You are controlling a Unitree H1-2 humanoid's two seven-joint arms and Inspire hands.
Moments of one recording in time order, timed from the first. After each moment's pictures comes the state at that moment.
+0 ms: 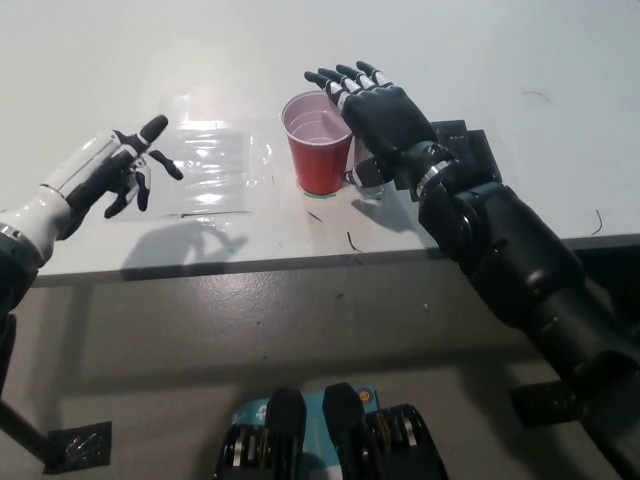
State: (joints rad) left_arm -0.56 0.49 -0.04 -0.07 0.04 0.39 -0.35; right_arm -0.97 -0.14 0.51 0.80 -0.75 -0.12 -0.08
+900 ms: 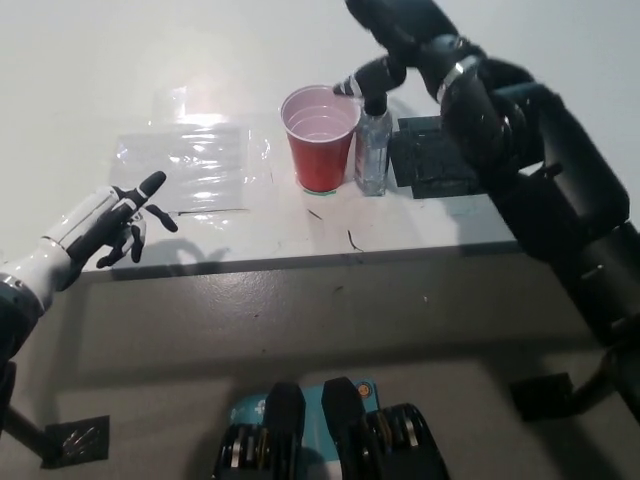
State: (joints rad) left_arm -0.45 0.49 -0.04 -0.08 0.05 0.39 -0.35; right_arm -1.10 -0.19 0.37 0.46 -0.64 0.00 0.18
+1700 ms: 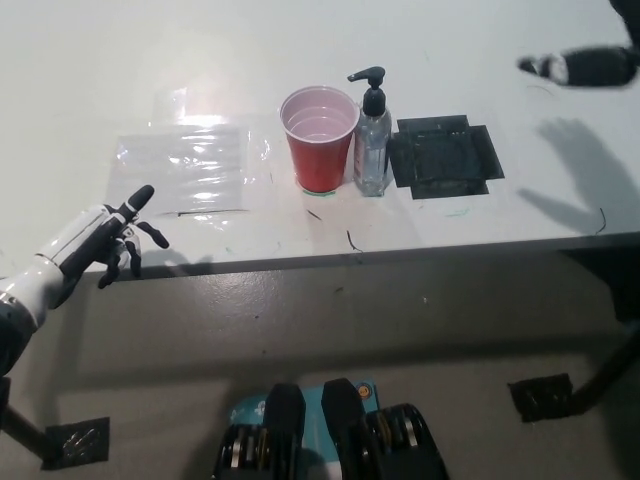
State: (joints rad) left_arm -0.42 0.50 -0.03 -0.08 0.05 0.41 -0.35; right_arm -0.76 -0.43 0.03 -0.06 -0.47 0.15 0.29
